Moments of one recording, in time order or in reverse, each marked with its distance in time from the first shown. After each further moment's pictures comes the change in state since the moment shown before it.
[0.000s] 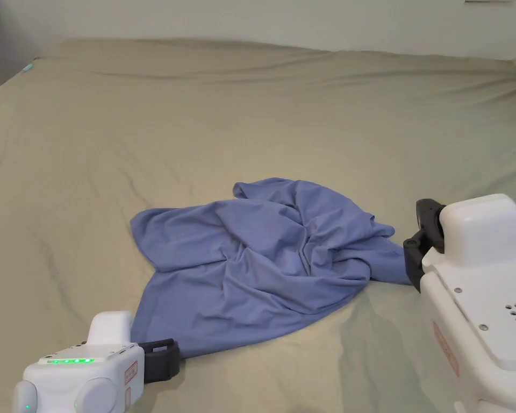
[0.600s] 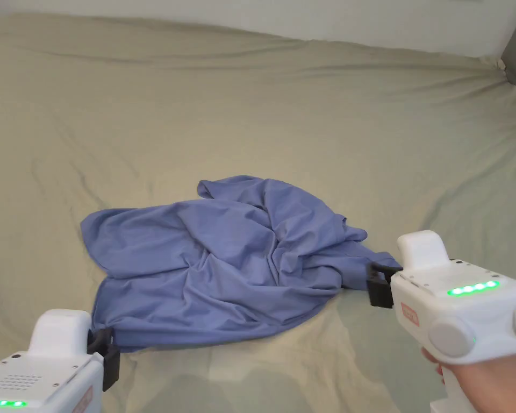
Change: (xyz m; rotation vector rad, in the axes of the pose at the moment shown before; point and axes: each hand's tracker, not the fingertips) left arm 0.028 0.032 0.048 0.170 -0.030 -0.110; right arm 0.044 -0.102 -0.179 -0.462 0.128 -0.056
